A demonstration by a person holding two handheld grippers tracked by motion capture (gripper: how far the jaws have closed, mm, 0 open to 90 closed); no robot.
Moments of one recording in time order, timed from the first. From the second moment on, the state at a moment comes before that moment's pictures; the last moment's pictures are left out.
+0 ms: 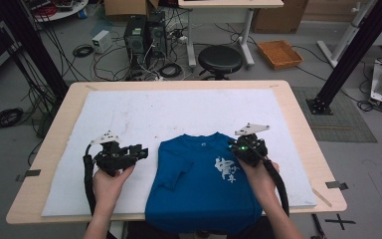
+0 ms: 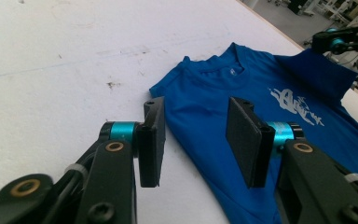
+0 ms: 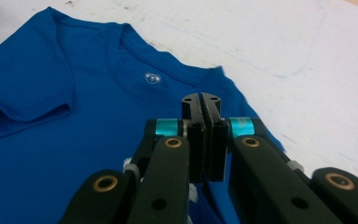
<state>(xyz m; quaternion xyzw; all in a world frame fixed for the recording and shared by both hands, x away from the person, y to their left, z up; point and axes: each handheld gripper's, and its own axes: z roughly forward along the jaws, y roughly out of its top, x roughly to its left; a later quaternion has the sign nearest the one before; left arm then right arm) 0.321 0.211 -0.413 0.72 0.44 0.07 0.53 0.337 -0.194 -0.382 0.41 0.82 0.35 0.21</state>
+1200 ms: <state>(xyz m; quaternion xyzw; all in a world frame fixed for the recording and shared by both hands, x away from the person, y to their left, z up) 0.315 0.199 -0.418 0.73 0.43 0.14 0.52 0.329 -0.317 -0.407 0.45 0.73 0.48 0.20</state>
